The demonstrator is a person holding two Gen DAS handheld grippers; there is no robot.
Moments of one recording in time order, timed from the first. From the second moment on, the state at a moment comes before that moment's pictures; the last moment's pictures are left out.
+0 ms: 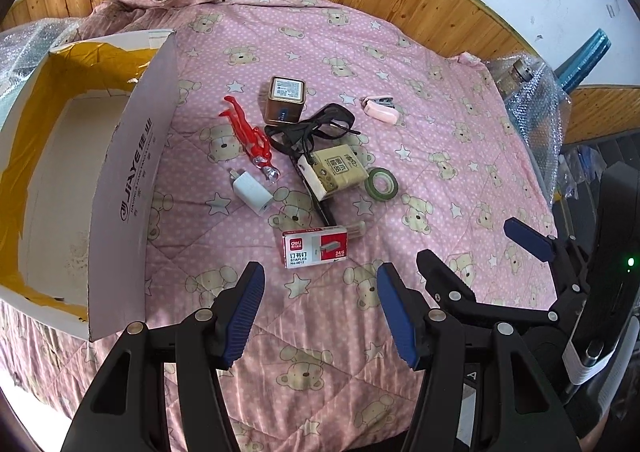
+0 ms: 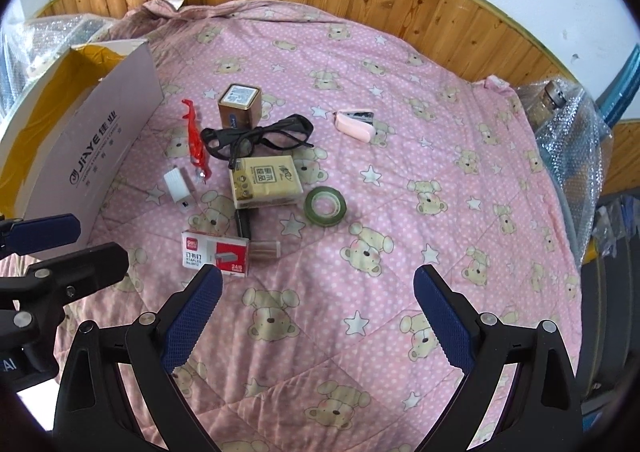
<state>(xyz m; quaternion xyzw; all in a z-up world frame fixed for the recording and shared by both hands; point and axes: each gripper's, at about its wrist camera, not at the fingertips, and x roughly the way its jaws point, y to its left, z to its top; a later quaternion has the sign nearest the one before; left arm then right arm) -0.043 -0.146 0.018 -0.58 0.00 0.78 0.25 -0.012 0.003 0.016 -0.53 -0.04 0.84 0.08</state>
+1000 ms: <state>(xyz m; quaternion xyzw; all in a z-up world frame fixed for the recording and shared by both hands) -0.041 -0.125 0.009 -0.58 0.04 0.77 0.27 -0.019 0.016 -0.019 -0.56 0.01 0.83 0.05</state>
